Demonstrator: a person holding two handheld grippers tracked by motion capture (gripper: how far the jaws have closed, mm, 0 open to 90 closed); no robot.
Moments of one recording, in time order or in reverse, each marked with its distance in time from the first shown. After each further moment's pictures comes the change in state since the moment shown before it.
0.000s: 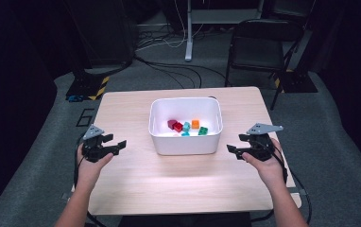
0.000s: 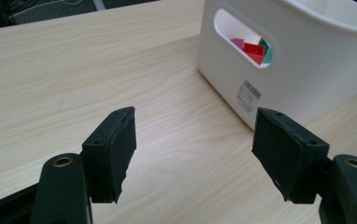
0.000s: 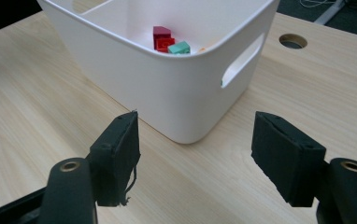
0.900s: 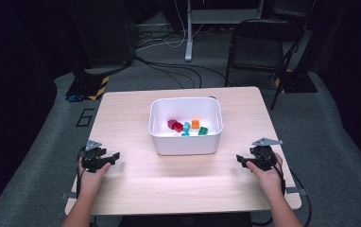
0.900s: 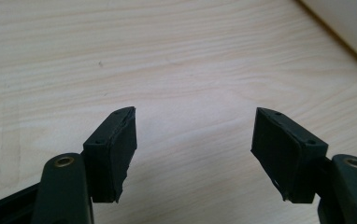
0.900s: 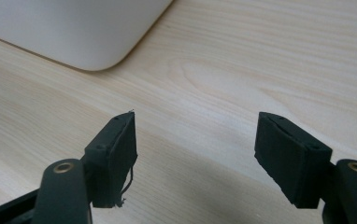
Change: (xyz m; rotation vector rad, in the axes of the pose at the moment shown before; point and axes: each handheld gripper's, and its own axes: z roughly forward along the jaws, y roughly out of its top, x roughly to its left) left arm 0.040 -0.069 0.034 0.118 0.149 -0.121; right arm -0.040 -0.078 0.040 0.109 -0.154 0.162
